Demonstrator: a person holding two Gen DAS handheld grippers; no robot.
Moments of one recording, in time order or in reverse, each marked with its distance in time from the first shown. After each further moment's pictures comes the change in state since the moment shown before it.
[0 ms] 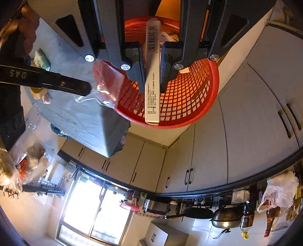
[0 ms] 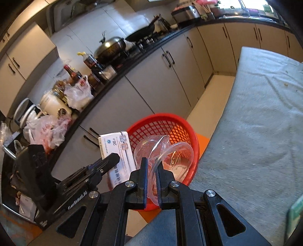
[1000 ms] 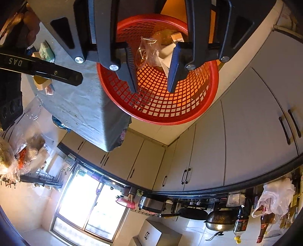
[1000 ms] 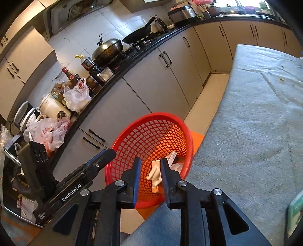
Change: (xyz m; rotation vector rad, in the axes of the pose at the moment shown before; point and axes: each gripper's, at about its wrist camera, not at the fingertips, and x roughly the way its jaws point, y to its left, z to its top) left arm -0.007 -0.001 0.004 -0.057 -0.029 -0.015; right arm -0.024 -0.011 -0.008 0.019 -0.038 0.008
